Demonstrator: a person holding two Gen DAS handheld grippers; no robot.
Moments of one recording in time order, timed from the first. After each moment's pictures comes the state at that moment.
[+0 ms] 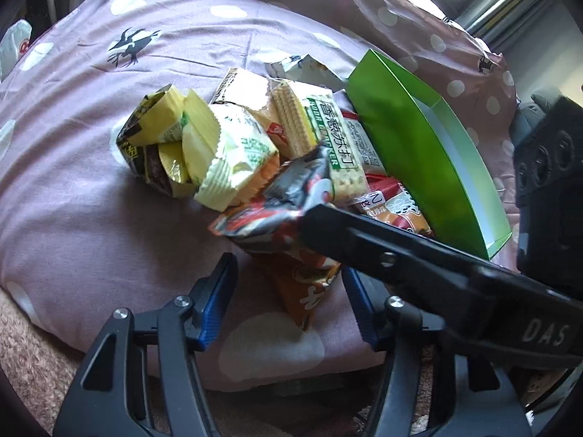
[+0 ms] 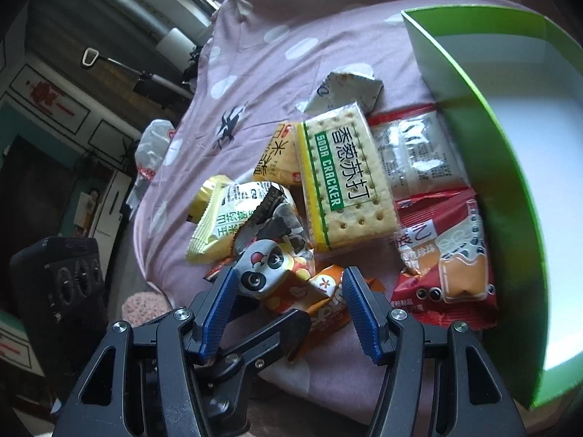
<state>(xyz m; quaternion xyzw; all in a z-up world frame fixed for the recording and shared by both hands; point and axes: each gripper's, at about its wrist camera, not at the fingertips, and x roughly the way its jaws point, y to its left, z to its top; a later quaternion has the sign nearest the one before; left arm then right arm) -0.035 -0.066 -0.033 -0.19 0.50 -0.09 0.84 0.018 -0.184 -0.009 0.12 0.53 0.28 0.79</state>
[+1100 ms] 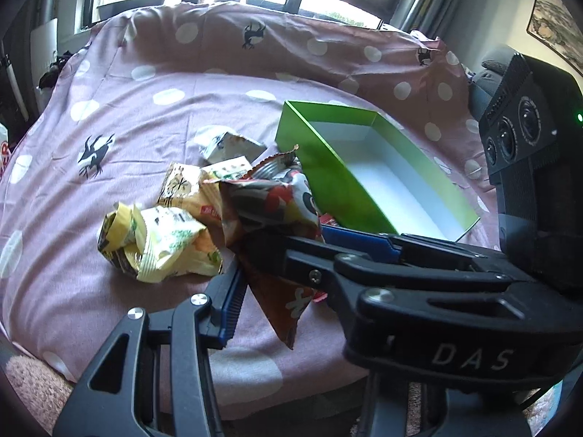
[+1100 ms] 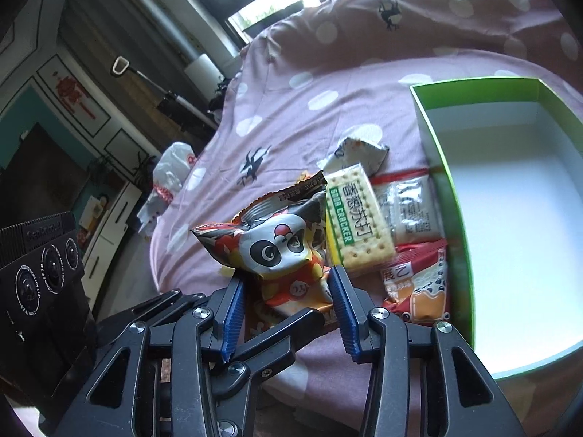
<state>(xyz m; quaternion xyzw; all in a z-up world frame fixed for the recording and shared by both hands) -0.041 -0.100 0.021 -0.08 0.40 -0.14 0.90 -0.004 -0.208 0.041 0.10 0.45 0.29 0.84</state>
